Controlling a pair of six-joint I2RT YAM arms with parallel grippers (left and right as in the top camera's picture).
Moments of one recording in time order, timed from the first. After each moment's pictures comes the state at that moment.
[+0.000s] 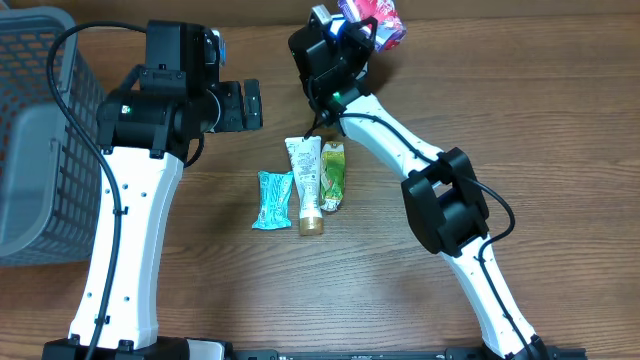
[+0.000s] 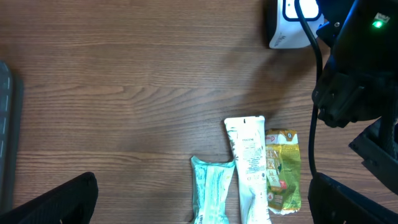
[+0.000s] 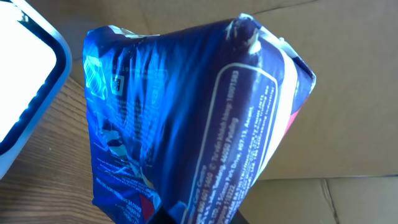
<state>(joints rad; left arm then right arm) -0.12 1.55 1.74 -1.13 -0.02 -0.18 0.59 2.55 2.20 -0.07 1.16 -0.92</state>
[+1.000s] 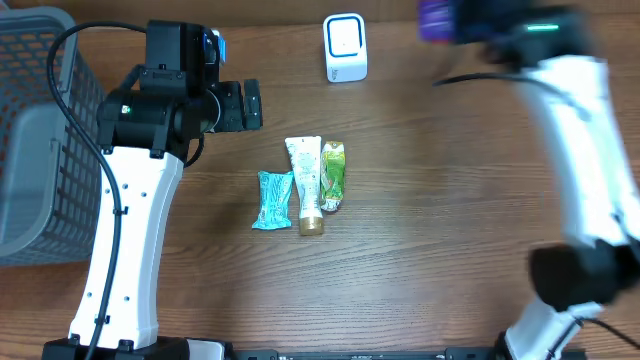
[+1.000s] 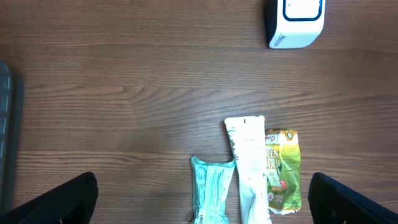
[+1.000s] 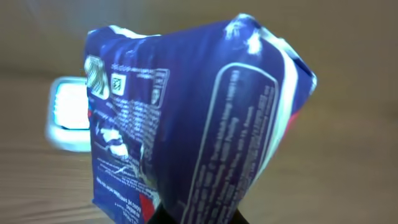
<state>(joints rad) -0.12 1.55 1.74 -1.13 -0.02 -0.18 0.13 1.91 2.20 -1.02 0.07 0.11</state>
